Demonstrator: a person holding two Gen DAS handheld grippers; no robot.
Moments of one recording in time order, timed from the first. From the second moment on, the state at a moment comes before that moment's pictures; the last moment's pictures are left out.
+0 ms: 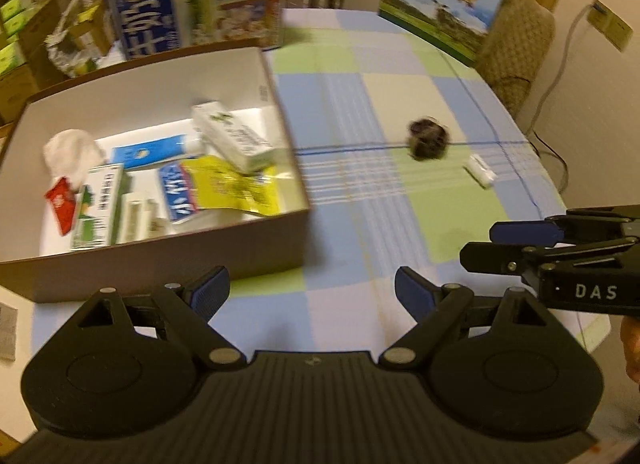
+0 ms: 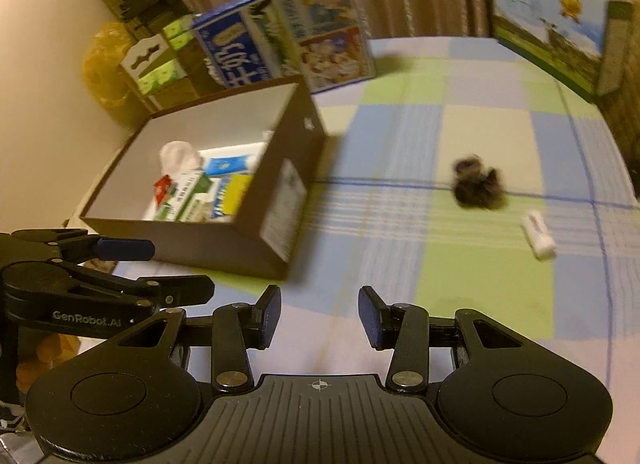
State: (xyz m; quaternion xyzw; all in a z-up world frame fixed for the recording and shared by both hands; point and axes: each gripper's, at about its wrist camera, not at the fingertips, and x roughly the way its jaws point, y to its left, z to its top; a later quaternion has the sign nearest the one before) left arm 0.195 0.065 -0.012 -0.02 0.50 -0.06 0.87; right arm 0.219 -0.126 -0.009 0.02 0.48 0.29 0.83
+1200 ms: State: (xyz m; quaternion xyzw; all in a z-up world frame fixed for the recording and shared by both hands) left arm 0.271 -0.063 -0.056 0.02 0.53 -0.10 0.84; right arm 0.268 -0.268 -0.043 0.05 0.50 0.17 0.85
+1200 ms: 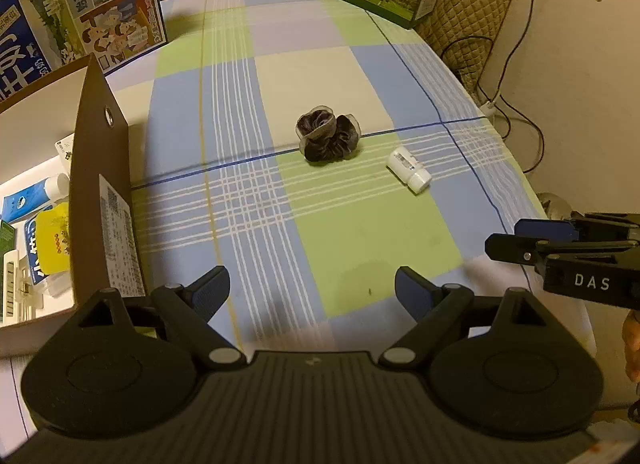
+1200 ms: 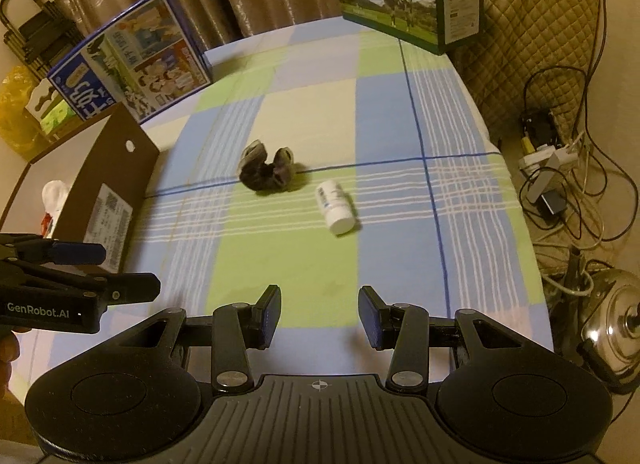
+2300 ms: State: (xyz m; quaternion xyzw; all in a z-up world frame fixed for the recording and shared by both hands) left arm 0.335 -0.066 -0.100 0.01 0.53 -0.05 0.85; right arm 0.359 -0.235 -0.112 -0.03 0.46 0.20 0.86
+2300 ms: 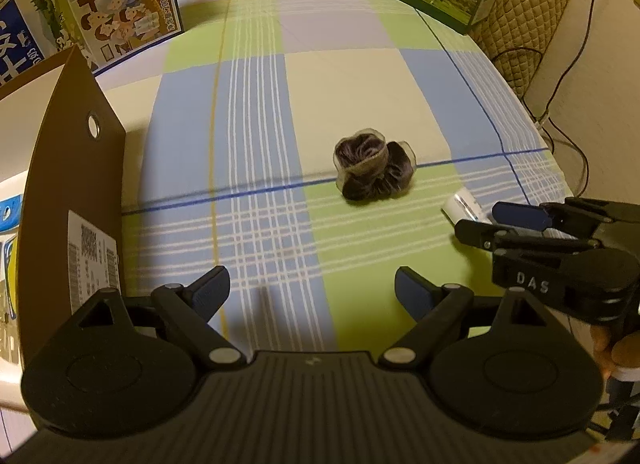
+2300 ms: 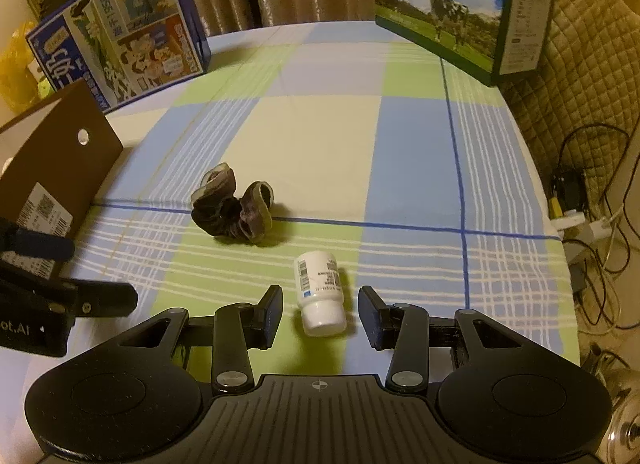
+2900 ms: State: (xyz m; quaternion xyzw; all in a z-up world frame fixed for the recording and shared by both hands) left arm 0.376 -0.091 -0.113 0.03 0.51 -0.08 0.85; right arm 0.373 -0.249 -0.119 -0.05 0.46 0.17 0.87
